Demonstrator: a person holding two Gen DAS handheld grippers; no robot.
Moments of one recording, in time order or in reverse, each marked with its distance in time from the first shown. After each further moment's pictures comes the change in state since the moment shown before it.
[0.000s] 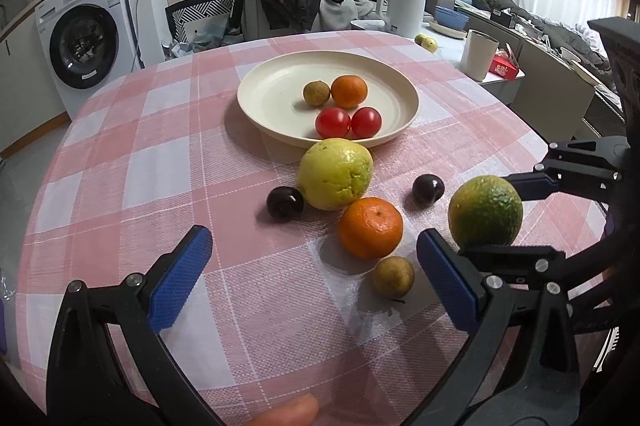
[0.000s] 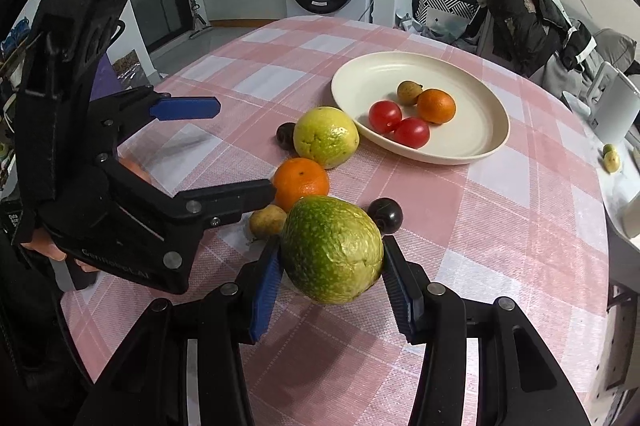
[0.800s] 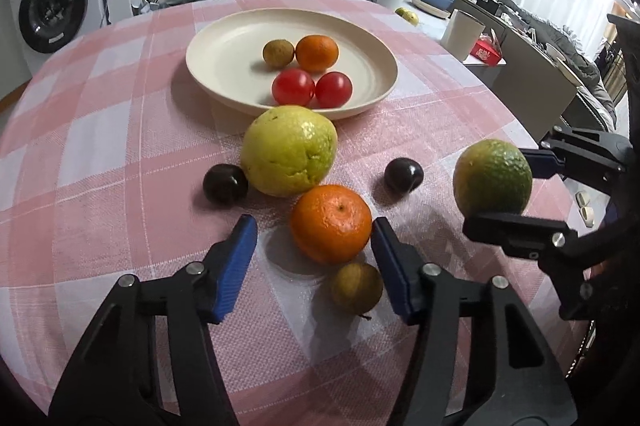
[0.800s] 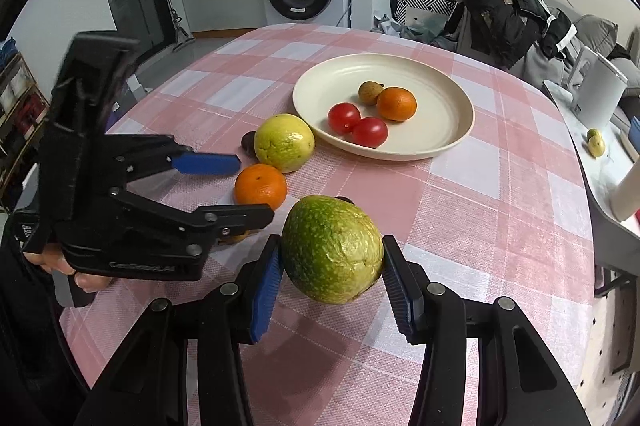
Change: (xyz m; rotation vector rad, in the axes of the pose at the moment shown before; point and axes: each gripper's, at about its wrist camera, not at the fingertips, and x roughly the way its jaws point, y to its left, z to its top) left arm 0.042 -0.010 0.004 -0.050 0.132 -0.136; right arm -0.011 -0.025 -0.006 0.064 -0.019 -0.028
